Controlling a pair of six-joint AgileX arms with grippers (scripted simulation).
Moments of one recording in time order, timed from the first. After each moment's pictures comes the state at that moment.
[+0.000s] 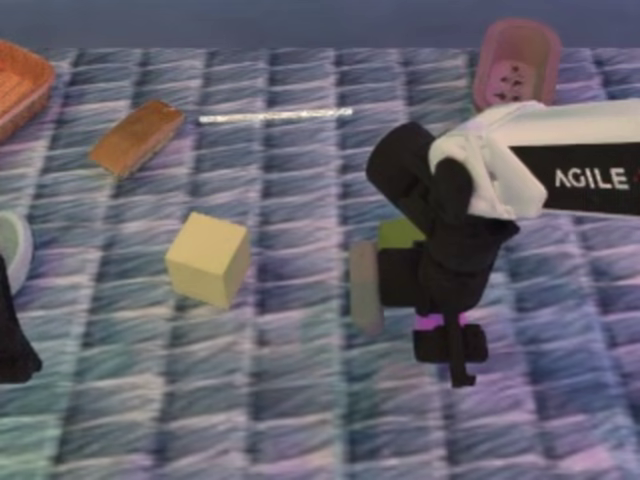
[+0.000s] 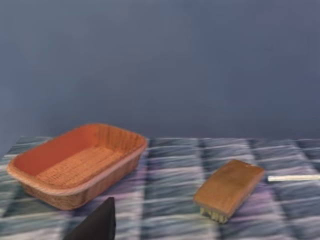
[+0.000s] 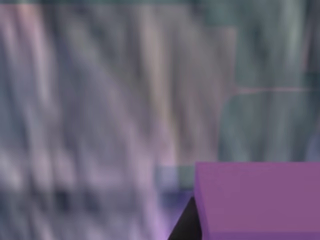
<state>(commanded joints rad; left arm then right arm) 0.00 0.00 0.00 0.00 0.00 0.00 0.63 2.08 1.36 -0.84 -0.01 -0.93</state>
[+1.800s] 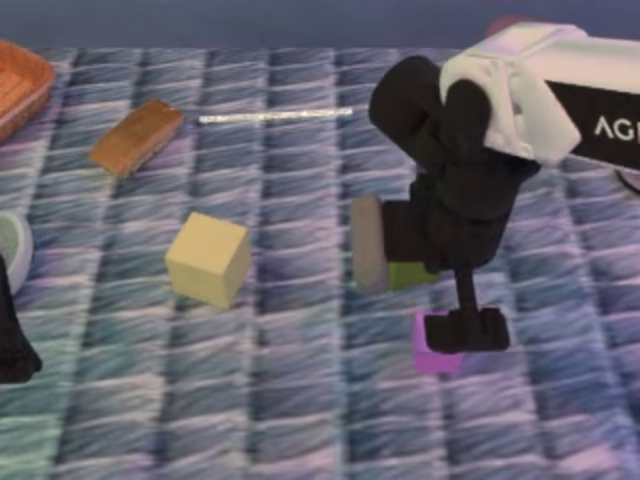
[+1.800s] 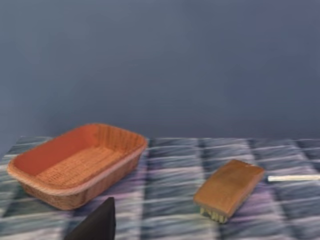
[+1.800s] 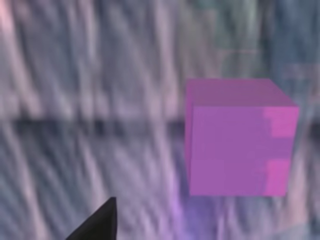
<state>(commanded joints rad) 0.00 0.00 0.00 0.00 0.00 0.00 0.63 1.98 1.51 -1.09 -0.02 -0.94</state>
